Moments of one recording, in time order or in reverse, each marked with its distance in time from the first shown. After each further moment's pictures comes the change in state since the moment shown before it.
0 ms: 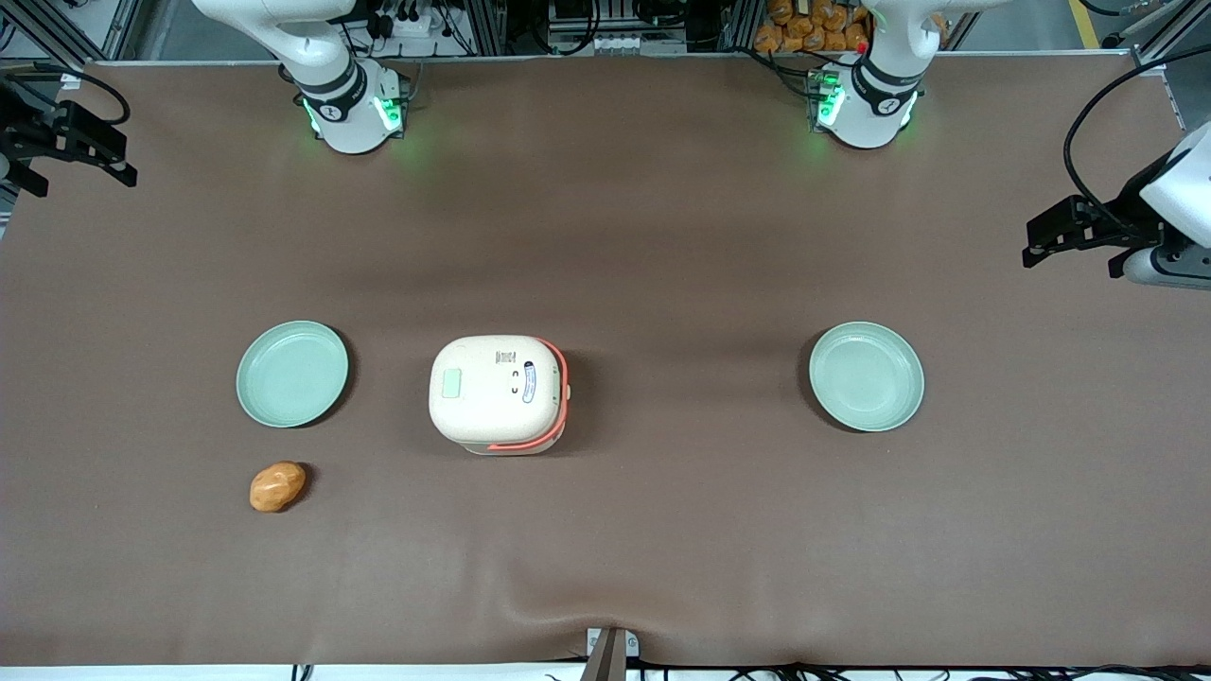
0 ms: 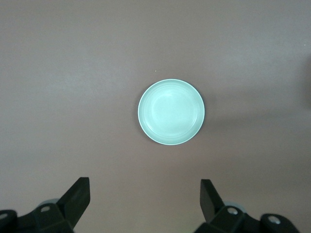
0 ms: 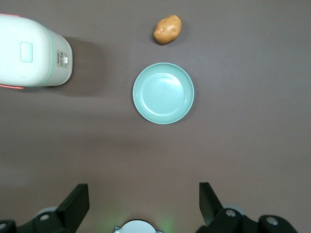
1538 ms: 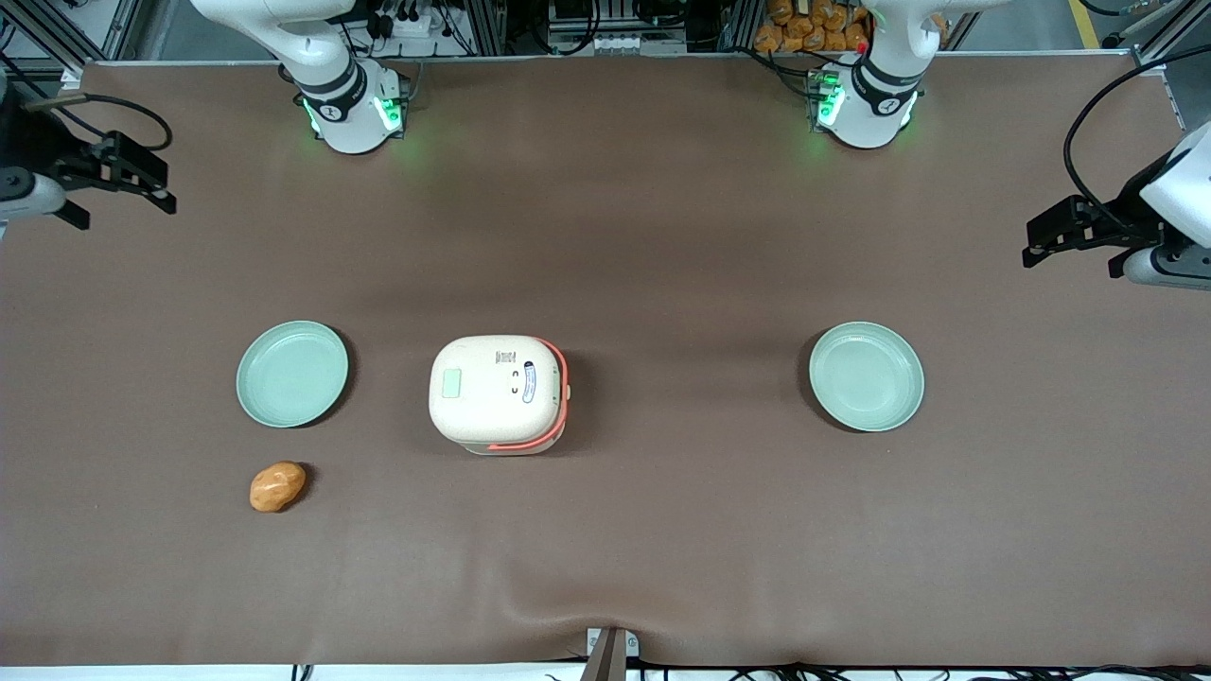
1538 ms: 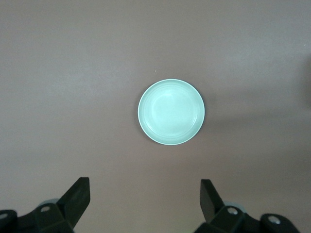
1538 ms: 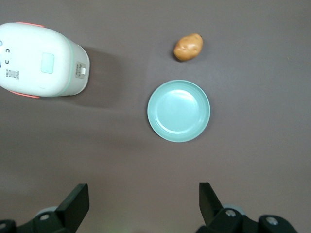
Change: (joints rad) arm 0.069 0.058 0.012 0.000 0.023 0.092 0.001
